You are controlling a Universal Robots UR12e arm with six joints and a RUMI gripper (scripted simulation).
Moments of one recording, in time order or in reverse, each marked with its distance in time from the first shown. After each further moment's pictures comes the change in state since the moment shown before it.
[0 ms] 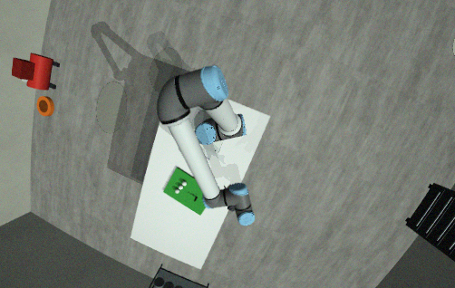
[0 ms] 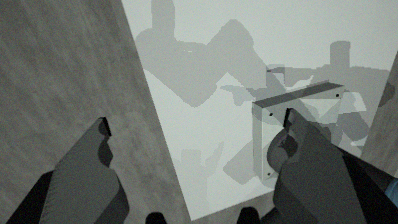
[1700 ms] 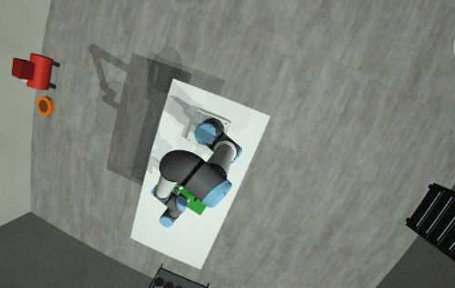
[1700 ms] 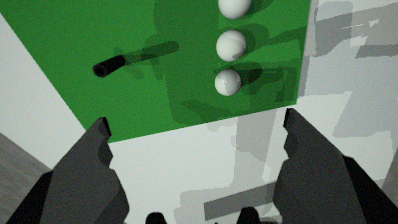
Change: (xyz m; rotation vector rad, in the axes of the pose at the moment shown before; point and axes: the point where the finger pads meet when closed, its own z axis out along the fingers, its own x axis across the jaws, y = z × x) arm 0.284 -0.296 0.208 -0.148 -0.166 0.225
